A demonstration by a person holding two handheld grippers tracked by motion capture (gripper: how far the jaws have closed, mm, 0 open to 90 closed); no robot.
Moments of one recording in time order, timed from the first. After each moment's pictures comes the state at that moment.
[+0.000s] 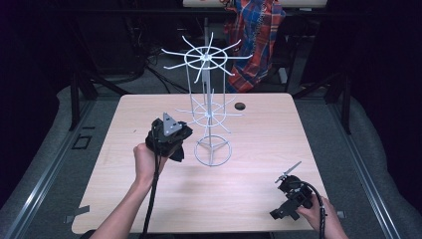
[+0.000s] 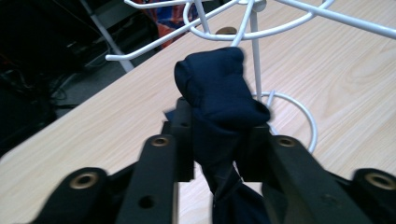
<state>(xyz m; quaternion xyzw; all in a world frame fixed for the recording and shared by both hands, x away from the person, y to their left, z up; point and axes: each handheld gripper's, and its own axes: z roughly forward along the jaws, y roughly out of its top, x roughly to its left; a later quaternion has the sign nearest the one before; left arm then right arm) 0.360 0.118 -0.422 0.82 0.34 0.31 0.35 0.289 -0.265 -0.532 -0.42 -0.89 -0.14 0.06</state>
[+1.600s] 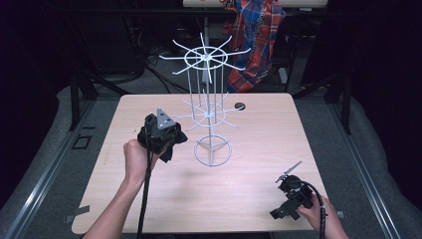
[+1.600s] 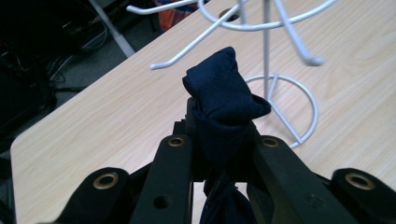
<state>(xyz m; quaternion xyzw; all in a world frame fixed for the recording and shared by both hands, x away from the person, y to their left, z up) 0.363 0.135 -0.404 0.83 0.36 0.28 0.32 0.291 -0.267 -0.531 -0.42 -0.90 -0.13 0.05</state>
